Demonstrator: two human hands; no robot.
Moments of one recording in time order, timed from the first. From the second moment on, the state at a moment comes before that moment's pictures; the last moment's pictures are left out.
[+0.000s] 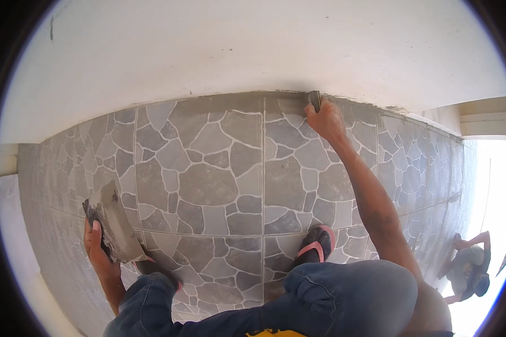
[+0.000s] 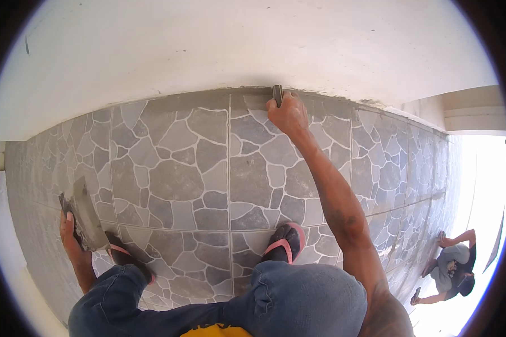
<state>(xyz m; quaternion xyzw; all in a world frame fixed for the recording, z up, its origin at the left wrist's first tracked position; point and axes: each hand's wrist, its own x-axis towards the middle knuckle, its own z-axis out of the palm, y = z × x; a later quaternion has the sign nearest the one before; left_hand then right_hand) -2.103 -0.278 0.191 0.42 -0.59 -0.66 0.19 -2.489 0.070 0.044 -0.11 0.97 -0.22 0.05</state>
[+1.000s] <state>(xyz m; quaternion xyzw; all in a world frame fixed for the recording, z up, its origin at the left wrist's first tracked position) -2.097 -0.502 0.082 0.35 -0.51 -0.77 0.15 -2.354 -0.383 0.066 -0.32 0.90 -0.15 0.24</state>
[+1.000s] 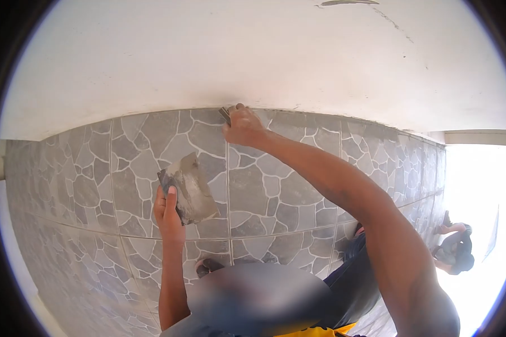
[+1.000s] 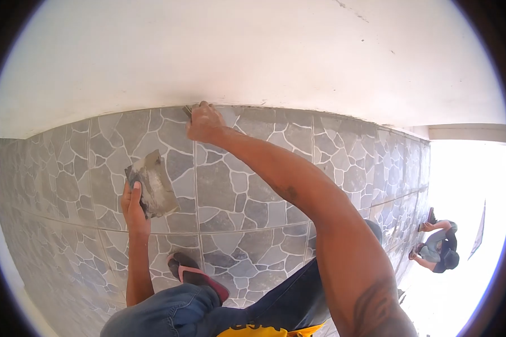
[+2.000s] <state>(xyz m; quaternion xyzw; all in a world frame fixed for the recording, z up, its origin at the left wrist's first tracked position) -2.181 -0.487 0.125 0.27 -0.29 -0.92 -0.02 -2.265 -0.283 0.170 -0.51 0.79 -0.32 -0.04</state>
